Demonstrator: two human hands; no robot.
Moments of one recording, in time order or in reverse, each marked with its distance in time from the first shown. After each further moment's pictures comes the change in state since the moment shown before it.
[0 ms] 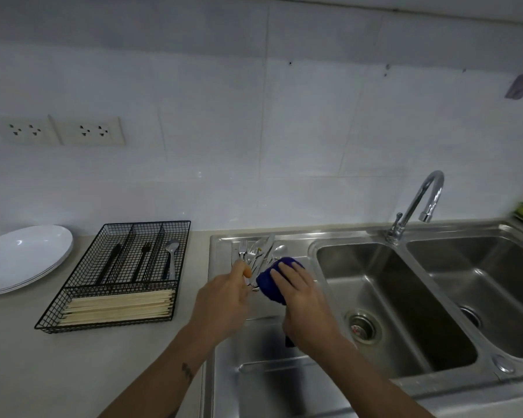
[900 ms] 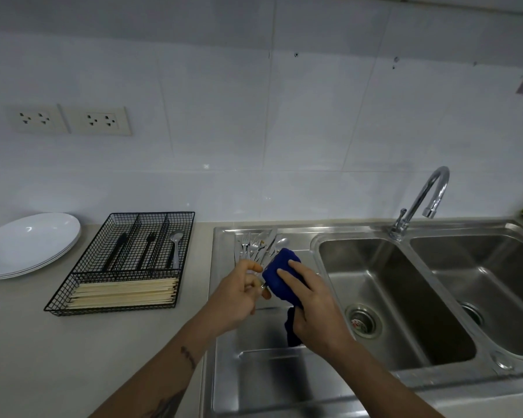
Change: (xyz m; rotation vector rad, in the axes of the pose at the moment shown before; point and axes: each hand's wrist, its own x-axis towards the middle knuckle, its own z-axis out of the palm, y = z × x) left_hand -0.007 0.013 0.002 -0.654 -0.253 -0.166; right_hand -0.027 0.013 -0.005 0.222 -0.005 0.021
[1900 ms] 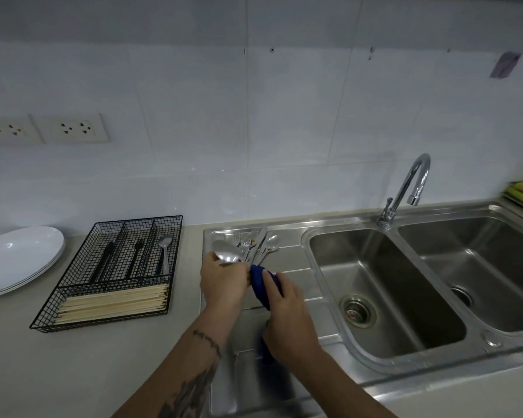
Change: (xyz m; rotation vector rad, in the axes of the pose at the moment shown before) left_hand 0.025 0.024 0.018 -0.506 0.636 -0.366; right_hand -0.004 -0.043 0.020 -0.004 -0.129 0.292
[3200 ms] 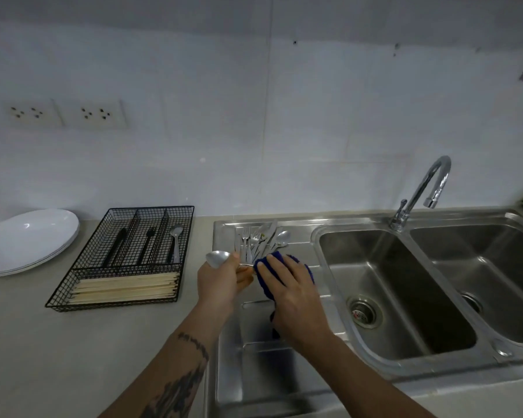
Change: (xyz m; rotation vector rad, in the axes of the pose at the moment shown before) left_hand 0.013 -0.013 -0.028 -0.330 -0.079 -0.162; right_hand 0.020 0.011 0.002 -0.248 0.075 -0.372
